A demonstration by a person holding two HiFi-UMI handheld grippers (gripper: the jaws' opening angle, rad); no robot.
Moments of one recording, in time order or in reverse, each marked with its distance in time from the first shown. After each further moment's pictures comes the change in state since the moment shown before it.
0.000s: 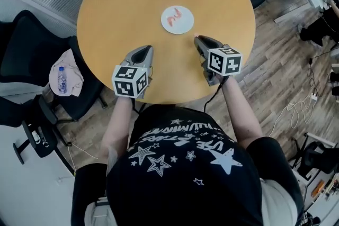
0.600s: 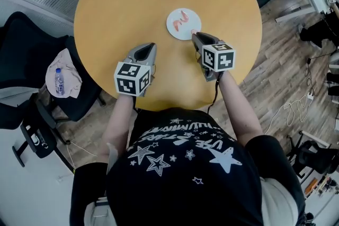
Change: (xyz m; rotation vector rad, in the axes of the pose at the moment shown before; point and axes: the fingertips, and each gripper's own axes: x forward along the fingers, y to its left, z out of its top) left arm 0.037 0.040 0.007 -0.029 0.040 -0.047; right arm 0.077 -0.014 0.005 -0.086 0.109 -0.081
